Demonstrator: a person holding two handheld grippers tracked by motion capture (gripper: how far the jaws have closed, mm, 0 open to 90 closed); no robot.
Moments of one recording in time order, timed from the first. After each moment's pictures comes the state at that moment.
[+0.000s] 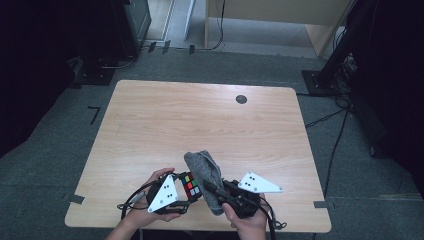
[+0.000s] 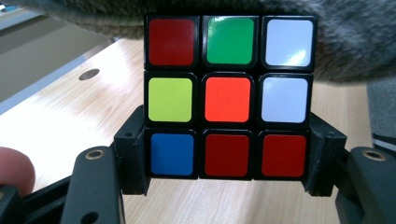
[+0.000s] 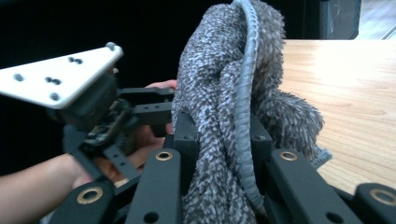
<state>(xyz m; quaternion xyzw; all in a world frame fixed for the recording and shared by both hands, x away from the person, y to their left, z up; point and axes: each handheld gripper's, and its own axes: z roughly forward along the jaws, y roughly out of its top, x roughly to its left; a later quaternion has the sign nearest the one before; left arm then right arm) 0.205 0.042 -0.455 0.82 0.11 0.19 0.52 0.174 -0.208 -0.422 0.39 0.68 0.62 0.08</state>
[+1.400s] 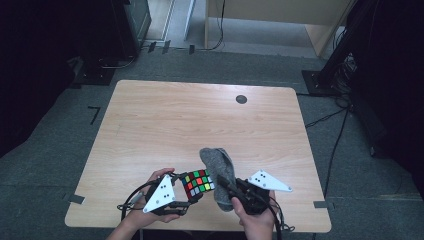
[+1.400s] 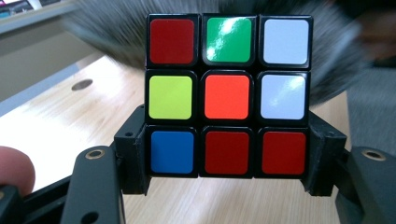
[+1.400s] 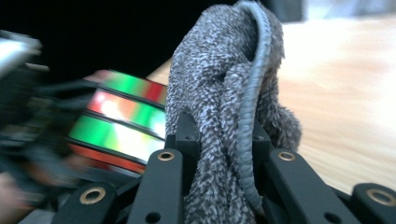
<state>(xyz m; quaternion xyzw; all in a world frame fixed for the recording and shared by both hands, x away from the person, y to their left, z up) 0.204 0.045 -0.450 0.80 0.11 0.18 0.56 0.176 -0.230 -0.427 0.47 0.67 0.56 0.11</state>
